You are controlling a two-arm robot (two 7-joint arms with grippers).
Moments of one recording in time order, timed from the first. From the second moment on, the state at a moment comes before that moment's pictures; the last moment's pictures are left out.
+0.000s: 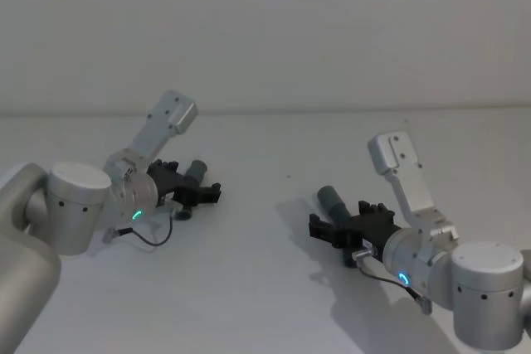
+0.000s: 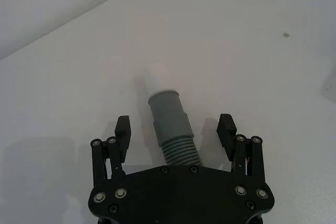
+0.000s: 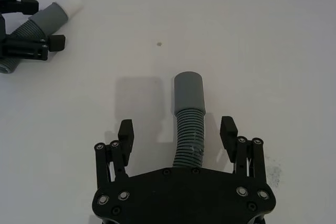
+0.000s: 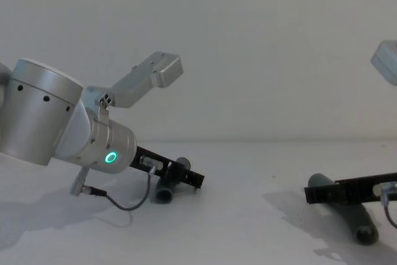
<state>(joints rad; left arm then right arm) -0.67 0.18 0.55 -1.09 -0.19 0.52 -0.30 0.18 0.25 -0.29 -1.68 0.27 0.69 0.05</state>
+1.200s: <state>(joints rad) -0.67 0.18 0.55 -1.09 -0.19 0.52 -0.30 0.22 0.24 -0.27 -1.57 0.25 0.63 0.10</state>
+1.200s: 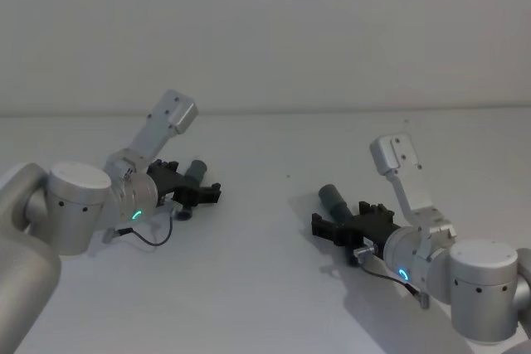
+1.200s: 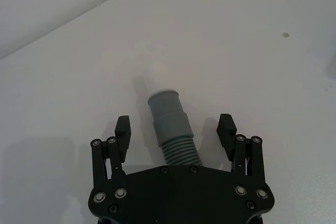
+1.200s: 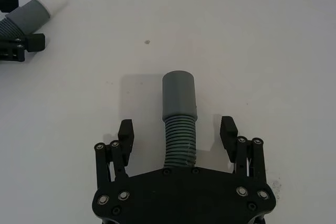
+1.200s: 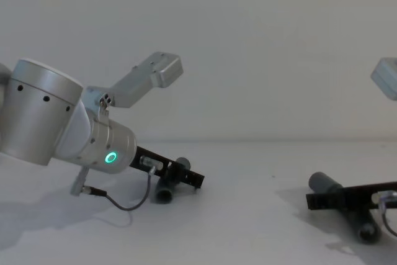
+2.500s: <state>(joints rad) -0.67 0.18 0.55 -1.09 -0.19 0.52 -0.30 0.23 0.23 -0.27 -1.55 0.25 0.62 0.11</state>
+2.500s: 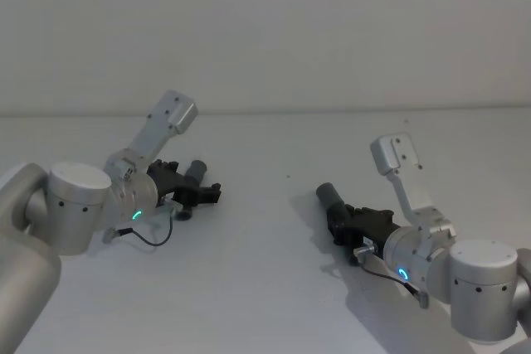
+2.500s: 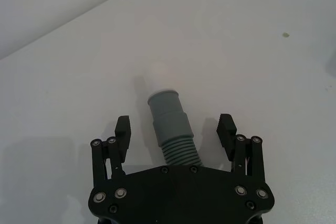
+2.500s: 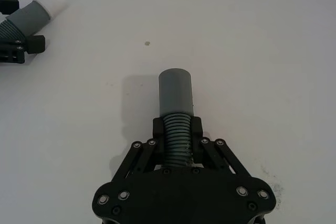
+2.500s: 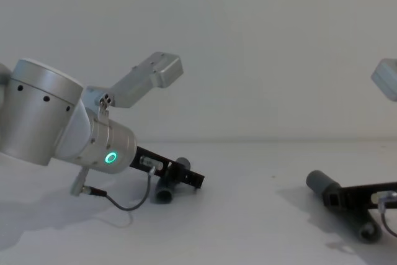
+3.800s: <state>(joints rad) -0.67 0.18 0.55 -1.09 -0.19 0.52 -0.30 0.23 0.23 -0.27 -1.55 0.25 0.62 0.11</state>
